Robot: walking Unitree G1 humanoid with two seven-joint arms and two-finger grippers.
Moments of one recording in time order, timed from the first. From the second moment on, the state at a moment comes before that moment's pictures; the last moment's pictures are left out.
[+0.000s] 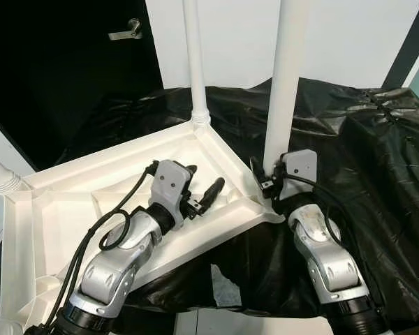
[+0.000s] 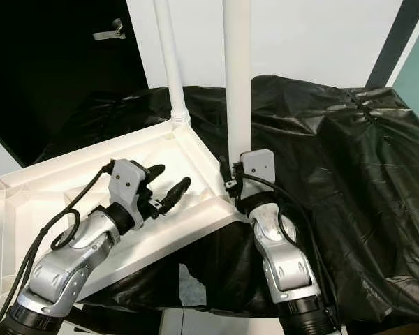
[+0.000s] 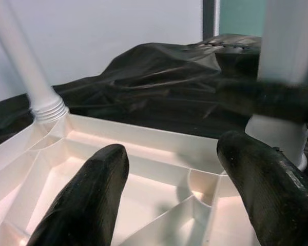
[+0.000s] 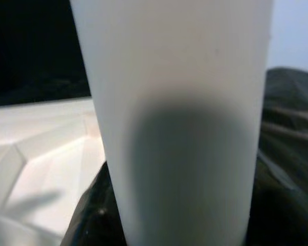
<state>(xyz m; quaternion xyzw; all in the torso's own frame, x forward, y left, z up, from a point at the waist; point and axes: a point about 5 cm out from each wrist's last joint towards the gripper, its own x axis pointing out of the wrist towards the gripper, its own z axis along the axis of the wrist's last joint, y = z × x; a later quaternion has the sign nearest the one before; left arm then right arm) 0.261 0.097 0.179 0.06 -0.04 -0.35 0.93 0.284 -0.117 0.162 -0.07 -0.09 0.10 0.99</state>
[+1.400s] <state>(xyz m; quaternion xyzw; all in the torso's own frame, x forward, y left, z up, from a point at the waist) 0.243 0.093 0.171 0.07 -0.01 -0.47 0.88 0.284 -0.130 0.142 -0.01 -0.08 0.08 0.99</state>
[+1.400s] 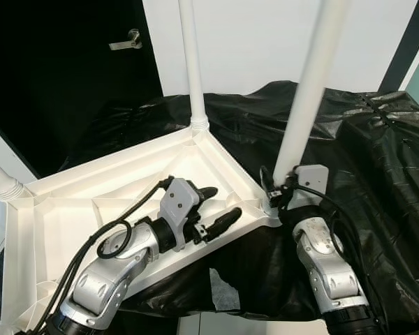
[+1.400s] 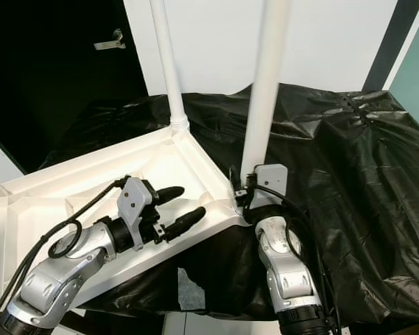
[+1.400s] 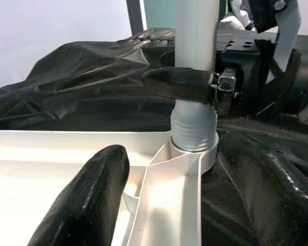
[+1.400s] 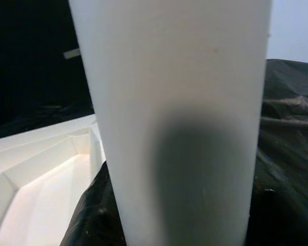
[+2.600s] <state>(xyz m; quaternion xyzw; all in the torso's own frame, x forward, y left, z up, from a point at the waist) 0.246 0.095 0.176 0.07 -0.02 -0.47 0.88 0.281 -0.141 0.133 -0.08 -0.08 0.26 0.96</state>
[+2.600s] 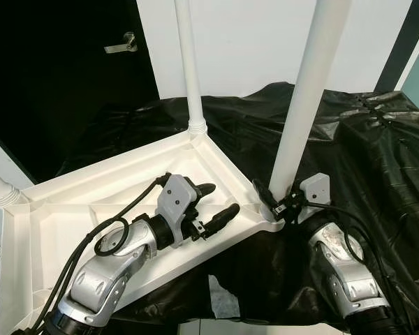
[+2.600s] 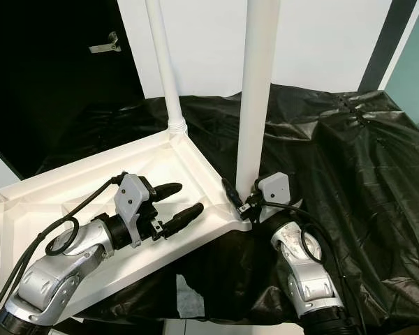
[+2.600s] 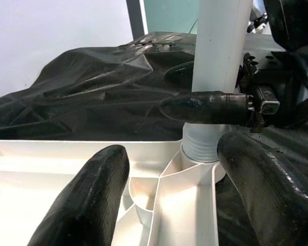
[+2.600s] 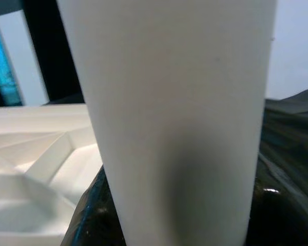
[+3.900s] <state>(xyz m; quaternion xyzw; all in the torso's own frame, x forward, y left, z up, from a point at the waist) 0.245 0.096 0.179 0.06 -0.02 -0.47 0.88 0.286 -0.150 0.136 -0.04 -0.02 0.32 0.95</state>
